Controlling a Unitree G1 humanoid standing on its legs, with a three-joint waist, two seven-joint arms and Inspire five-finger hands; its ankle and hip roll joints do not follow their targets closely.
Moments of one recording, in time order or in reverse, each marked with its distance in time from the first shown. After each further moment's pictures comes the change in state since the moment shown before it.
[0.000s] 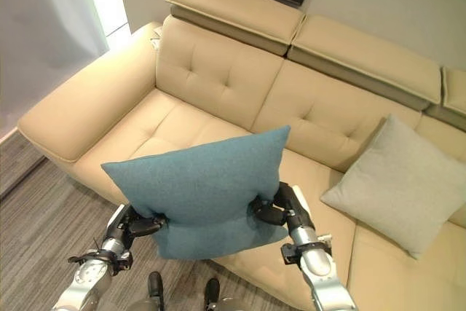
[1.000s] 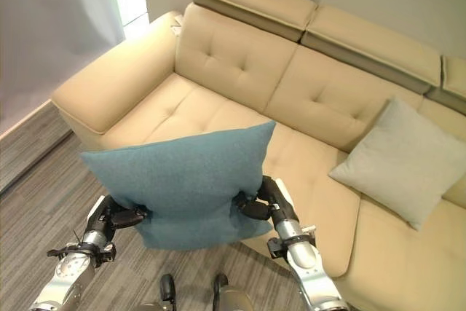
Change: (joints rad) left arm -0.008 0.053 0.055 0.001 -0.008 -0.008 0.024; right arm -0.051 0.025 0.065 -0.009 -0.020 -0.011 0.022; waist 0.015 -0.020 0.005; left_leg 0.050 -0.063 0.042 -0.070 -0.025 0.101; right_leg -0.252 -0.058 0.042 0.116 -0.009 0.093
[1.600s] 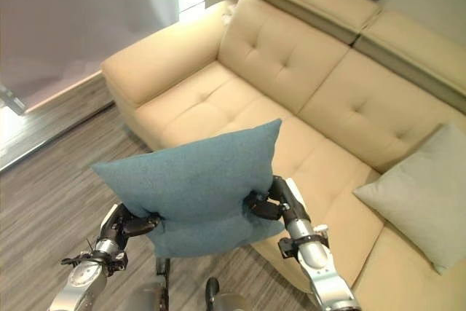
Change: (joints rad) left arm 0.050 -0.022 -0.047 -0.033 0.001 0.000 -0.005; right arm 0.035 -0.041 -0.030 0.009 0.000 0.001 -0.014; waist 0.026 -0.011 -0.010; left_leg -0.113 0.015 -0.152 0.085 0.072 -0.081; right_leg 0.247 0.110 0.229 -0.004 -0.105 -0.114
